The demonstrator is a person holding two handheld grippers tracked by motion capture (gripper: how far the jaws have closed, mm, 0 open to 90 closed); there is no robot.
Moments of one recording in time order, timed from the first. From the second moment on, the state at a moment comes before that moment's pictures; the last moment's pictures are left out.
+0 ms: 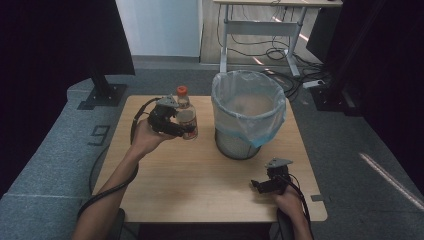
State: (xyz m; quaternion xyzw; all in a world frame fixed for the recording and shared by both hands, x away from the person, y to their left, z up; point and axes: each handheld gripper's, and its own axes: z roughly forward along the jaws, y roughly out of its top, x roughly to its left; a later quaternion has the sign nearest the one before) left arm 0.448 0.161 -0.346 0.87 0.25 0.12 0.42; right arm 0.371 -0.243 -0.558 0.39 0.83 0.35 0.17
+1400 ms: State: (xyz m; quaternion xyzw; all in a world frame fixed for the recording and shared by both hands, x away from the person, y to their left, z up) left arm 0.484 0.124 -0.256 0.87 0.23 0.13 0.42; right arm 0.370 -0.243 -0.557 0.39 0.83 0.35 0.17
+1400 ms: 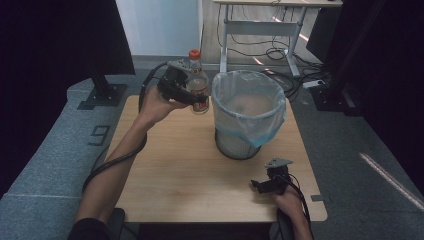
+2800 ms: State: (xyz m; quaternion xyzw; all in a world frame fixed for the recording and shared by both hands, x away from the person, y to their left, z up) left arm 0.509 0.043 -0.243 0.87 0.22 0.13 0.43; right arm 0.370 -0.243 -0.557 0.39 0.83 0.35 0.16
